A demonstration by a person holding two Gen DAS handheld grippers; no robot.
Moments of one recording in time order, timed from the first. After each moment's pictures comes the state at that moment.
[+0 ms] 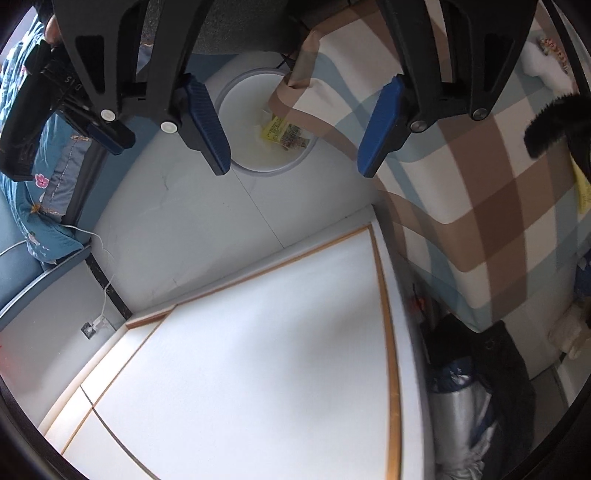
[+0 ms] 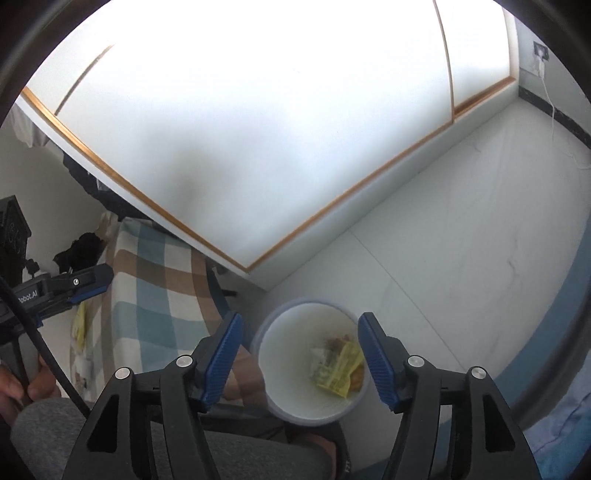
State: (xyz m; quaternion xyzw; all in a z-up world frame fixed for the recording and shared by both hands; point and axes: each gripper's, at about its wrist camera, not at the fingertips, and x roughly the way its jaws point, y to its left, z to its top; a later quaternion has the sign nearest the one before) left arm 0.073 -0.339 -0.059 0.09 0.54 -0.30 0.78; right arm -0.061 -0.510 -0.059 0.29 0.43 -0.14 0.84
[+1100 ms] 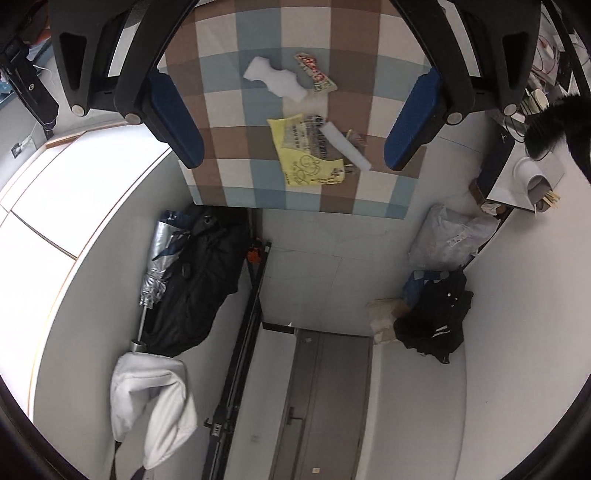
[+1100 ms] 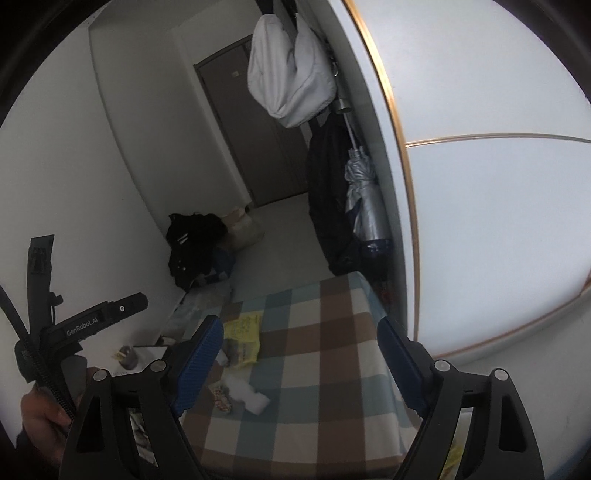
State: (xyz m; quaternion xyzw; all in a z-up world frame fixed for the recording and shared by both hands) left arm 0.065 -0.034 0.046 -0.07 0.36 -0.04 0.93; right arm 0.025 -0.238 0.106 0.13 0.30 0.09 0.94
